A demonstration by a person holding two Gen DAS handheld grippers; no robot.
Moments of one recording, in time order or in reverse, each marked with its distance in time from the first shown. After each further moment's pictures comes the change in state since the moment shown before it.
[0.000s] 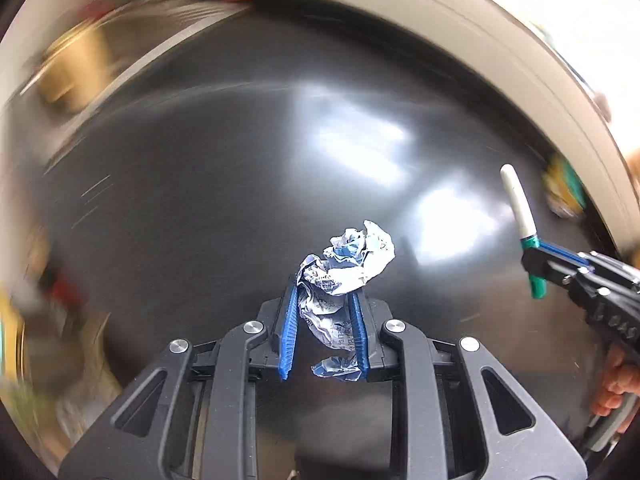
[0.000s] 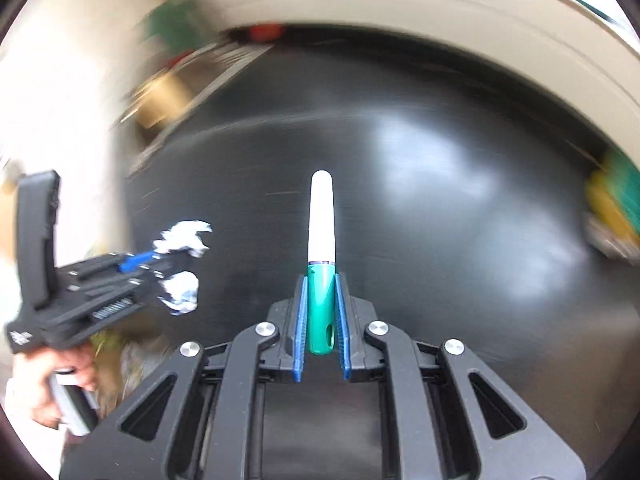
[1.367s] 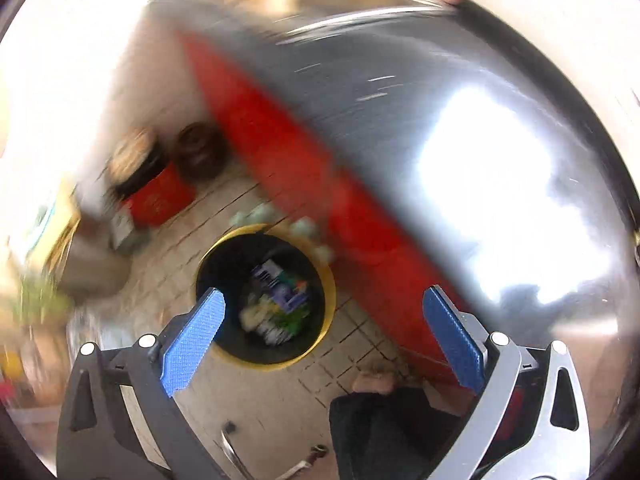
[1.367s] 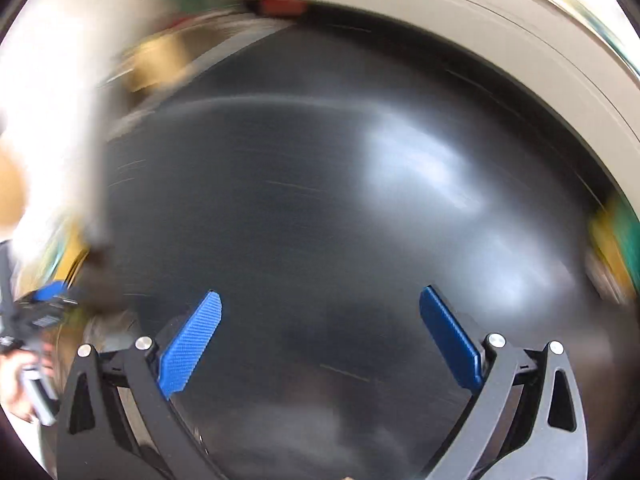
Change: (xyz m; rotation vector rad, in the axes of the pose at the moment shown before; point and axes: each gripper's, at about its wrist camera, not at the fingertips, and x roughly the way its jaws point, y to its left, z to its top) left arm -0.009 0.133 -0.062 -0.184 -0.022 0.201; right arm 0.006 -0.038 0.015 0.050 0.028 -0.227
